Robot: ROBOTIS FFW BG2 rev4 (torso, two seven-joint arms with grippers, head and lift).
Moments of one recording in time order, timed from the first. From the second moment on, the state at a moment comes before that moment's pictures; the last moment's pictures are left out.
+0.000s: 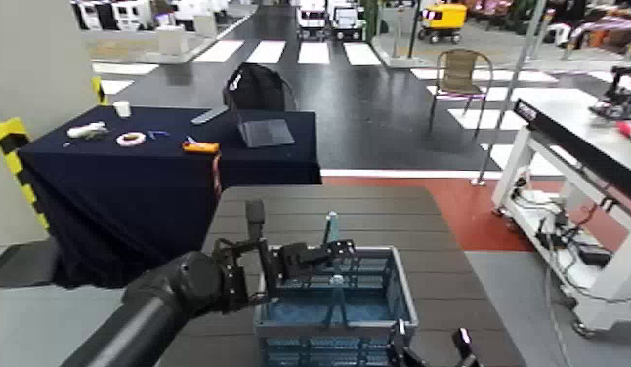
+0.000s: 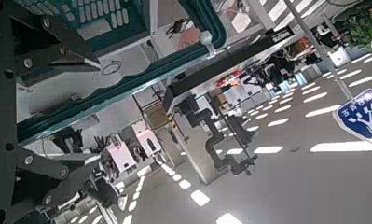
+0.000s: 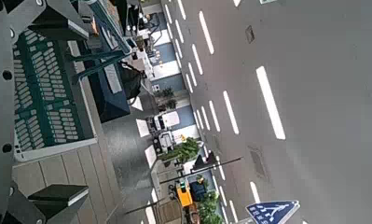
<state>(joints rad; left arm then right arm) -0.67 0.15 -0.48 -0.88 1.04 0.69 -0.77 0.32 -0.11 0.31 -1.58 -0.26 -0.57 -0.20</state>
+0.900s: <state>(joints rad) -0.40 0.21 -0.16 -1.40 0.86 0.72 -0.45 0.32 -0.11 0.31 -1.59 -0.26 -0.56 -0.20</state>
